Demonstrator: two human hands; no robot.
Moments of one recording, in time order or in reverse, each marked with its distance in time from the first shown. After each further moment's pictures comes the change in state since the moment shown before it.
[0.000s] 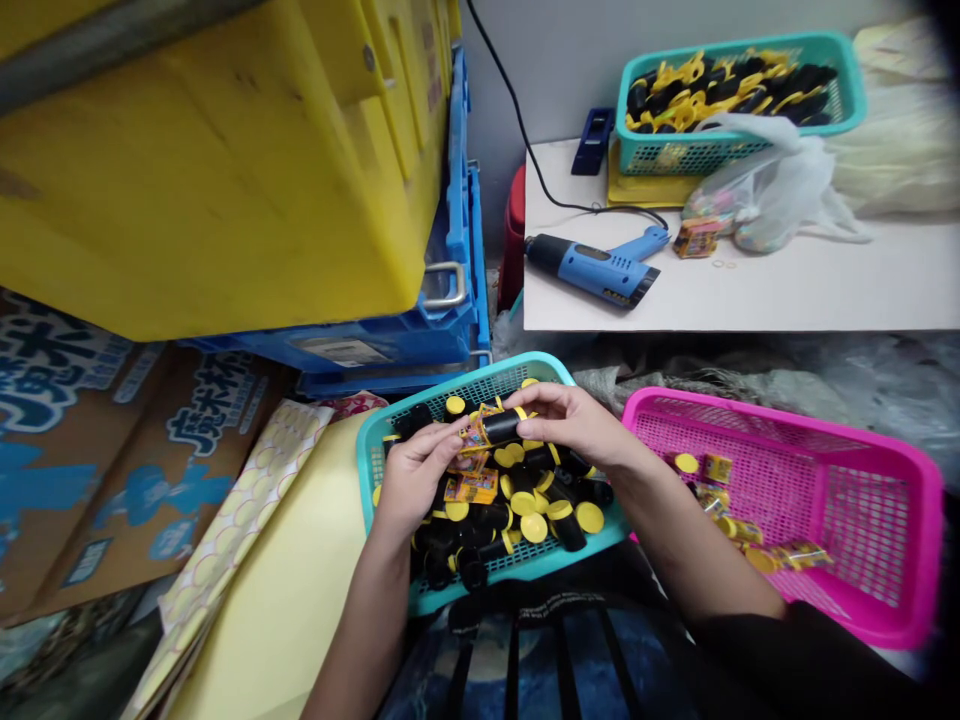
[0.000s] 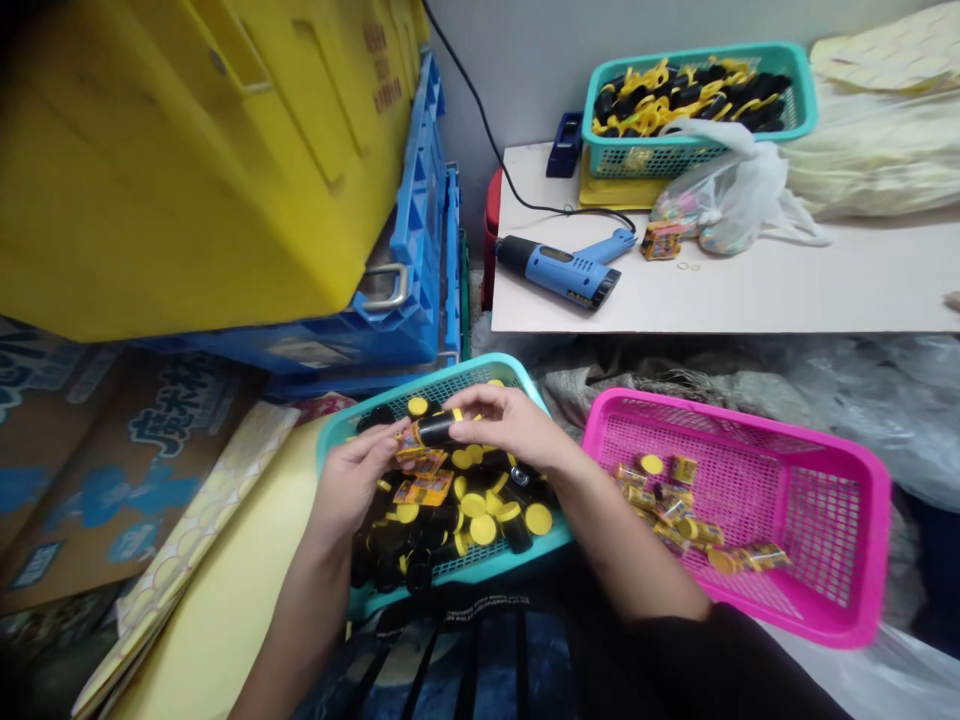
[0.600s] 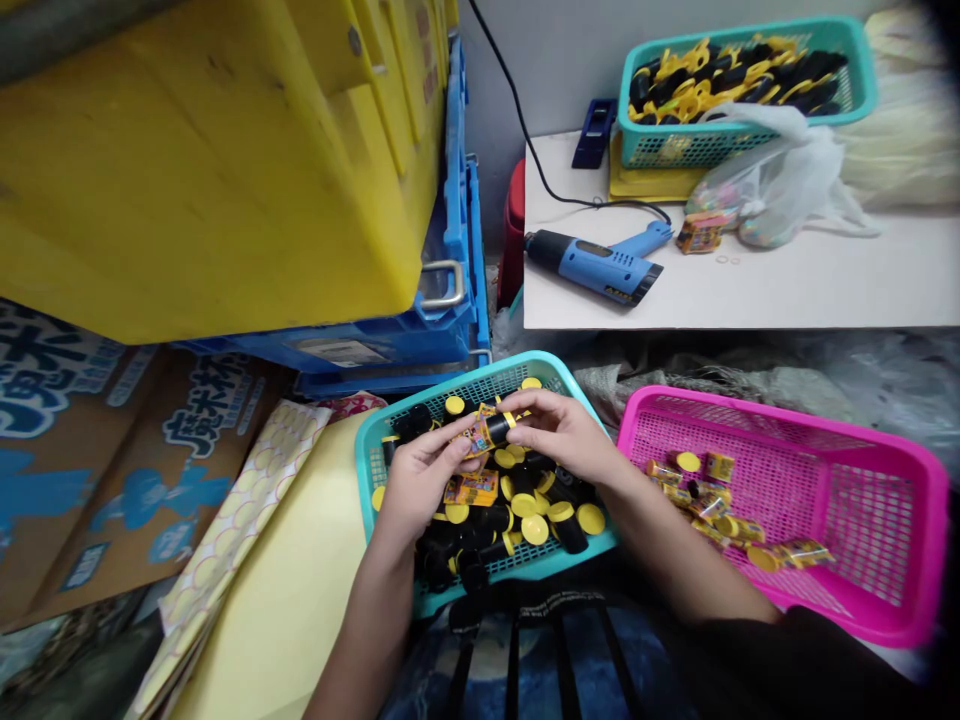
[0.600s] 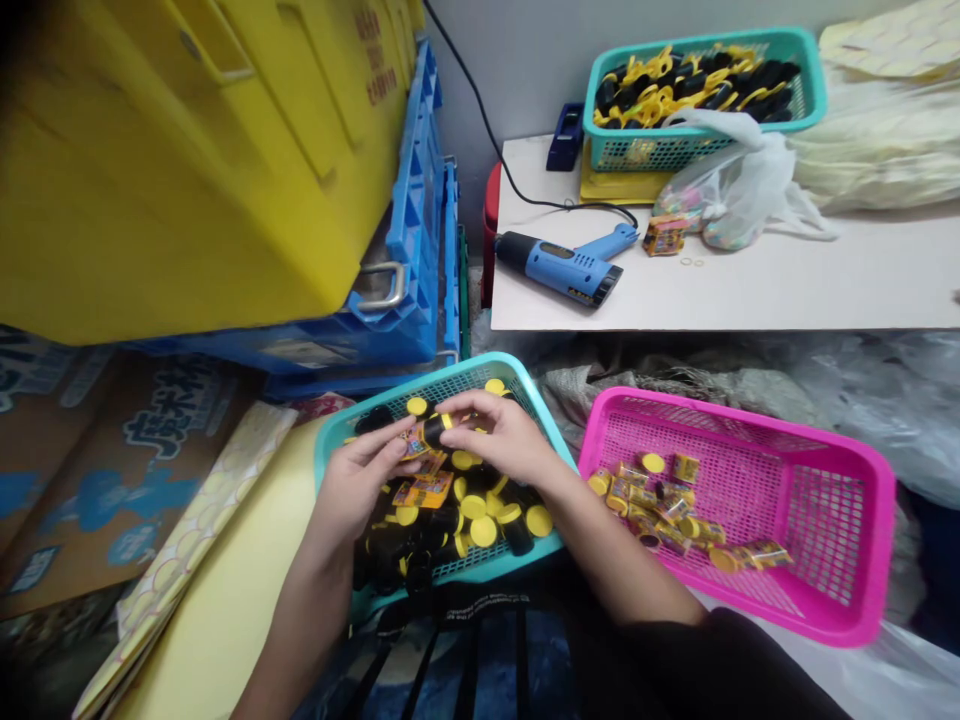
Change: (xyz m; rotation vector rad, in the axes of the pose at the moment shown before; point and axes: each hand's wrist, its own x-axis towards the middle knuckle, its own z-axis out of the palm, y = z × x) left_hand 0.000 0.014 0.012 -0.077 -0.013 -0.169; right_hand 0.003 0.023 0.012 -0.105 0.058 -0.196
